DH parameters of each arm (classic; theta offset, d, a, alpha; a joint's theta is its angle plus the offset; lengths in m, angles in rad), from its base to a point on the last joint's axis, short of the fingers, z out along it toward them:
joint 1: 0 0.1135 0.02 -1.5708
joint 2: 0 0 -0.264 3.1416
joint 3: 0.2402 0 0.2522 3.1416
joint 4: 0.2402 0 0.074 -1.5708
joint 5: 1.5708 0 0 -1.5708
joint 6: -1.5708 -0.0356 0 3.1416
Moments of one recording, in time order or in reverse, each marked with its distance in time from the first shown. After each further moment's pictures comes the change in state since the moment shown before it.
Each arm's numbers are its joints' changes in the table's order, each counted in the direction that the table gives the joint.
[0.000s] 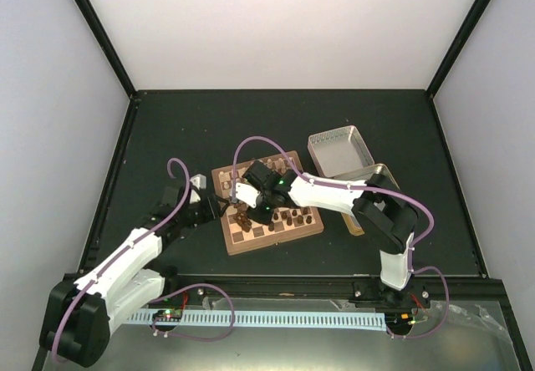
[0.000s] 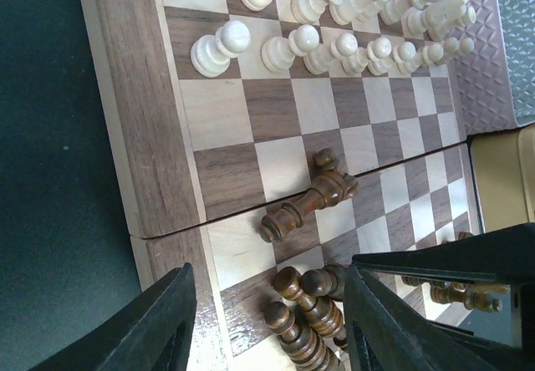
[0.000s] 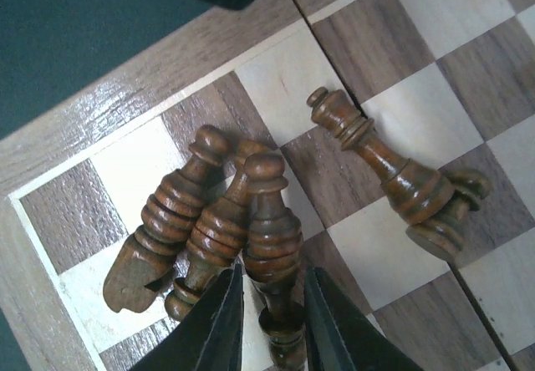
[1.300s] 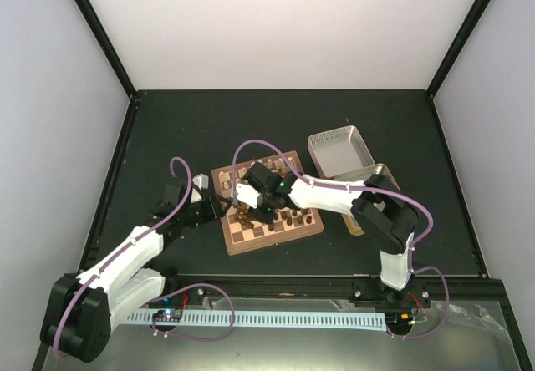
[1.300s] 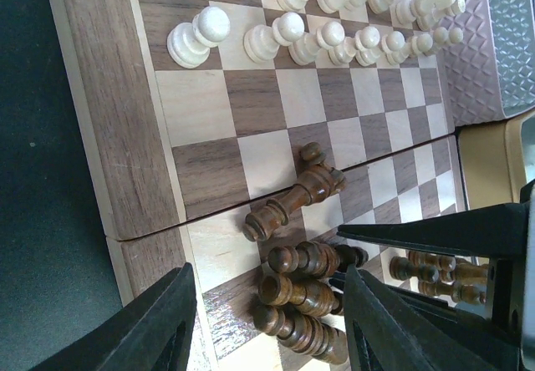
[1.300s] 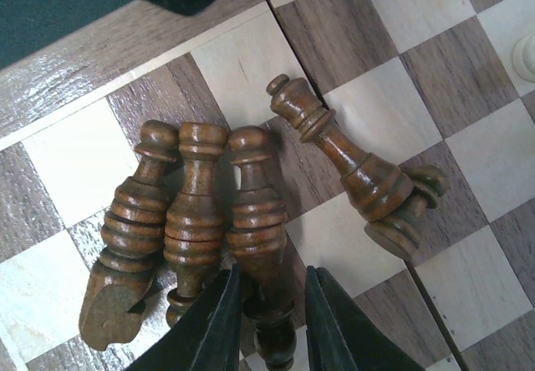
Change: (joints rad) left arm 0.000 0.040 0.000 -0.040 0.045 0.008; right arm 0.000 0.000 -0.034 -0.047 0.079 0.074
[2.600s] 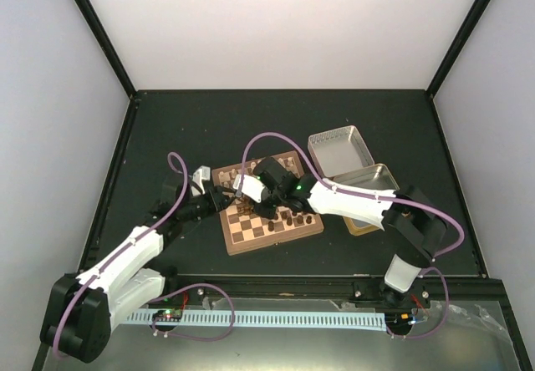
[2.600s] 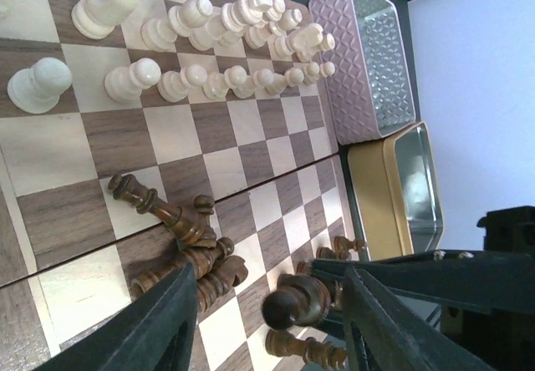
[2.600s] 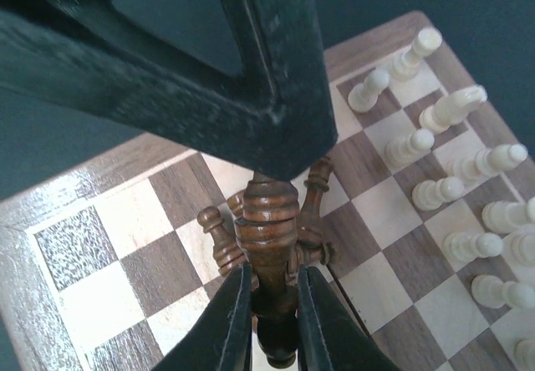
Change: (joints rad) left arm 0.000 -0.004 0.000 -0.177 0.134 0.113; right arm 0.001 -0.185 -0.116 -0.156 0.003 -0.013
